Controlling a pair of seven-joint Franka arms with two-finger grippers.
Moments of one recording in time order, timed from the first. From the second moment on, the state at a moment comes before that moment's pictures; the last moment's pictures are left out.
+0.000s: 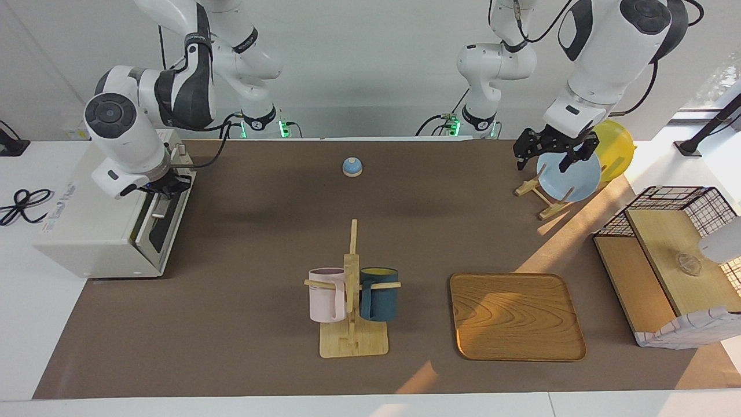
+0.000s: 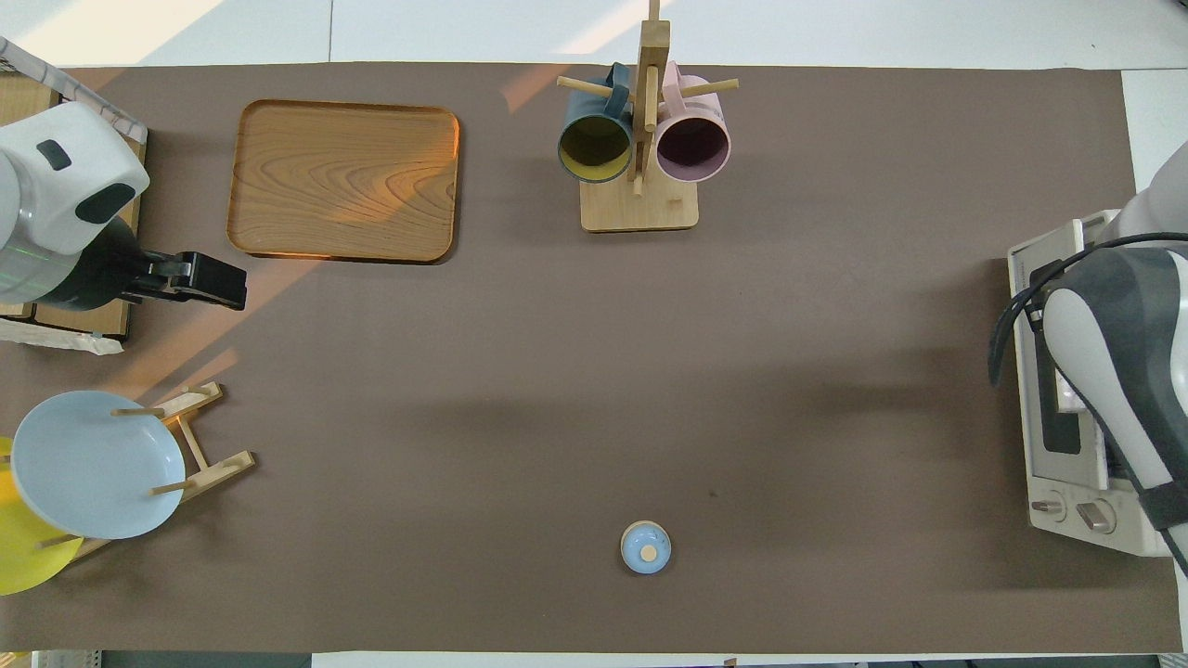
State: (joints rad) left arm -0.16 -0.02 -0.04 -1.66 -0.02 1.62 -0.04; right arm -0.19 0.11 0.14 -1.78 -0.26 1.59 -0.08
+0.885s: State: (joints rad) left arm -0.16 -0.02 -0.04 -1.66 -0.02 1.63 -0.04; right arm -0.18 0.03 0.19 -1.59 -0.08 1.41 -0.08
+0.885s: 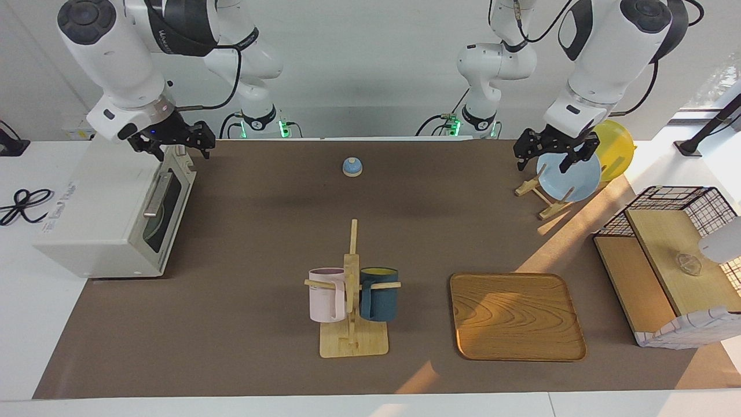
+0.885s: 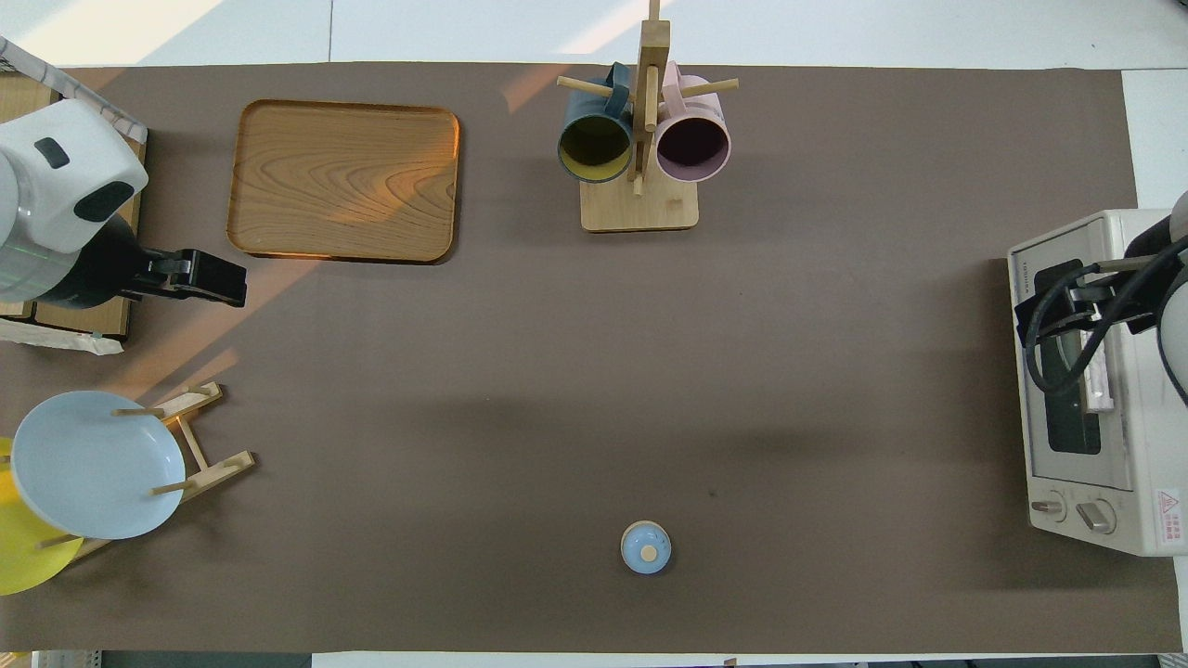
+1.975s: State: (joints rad) left arm -0.16 -0.02 -0.04 -1.65 -0.02 1.64 -0.04; right arm -0.18 0.05 0.19 -1.56 -0.08 1.44 -0.08
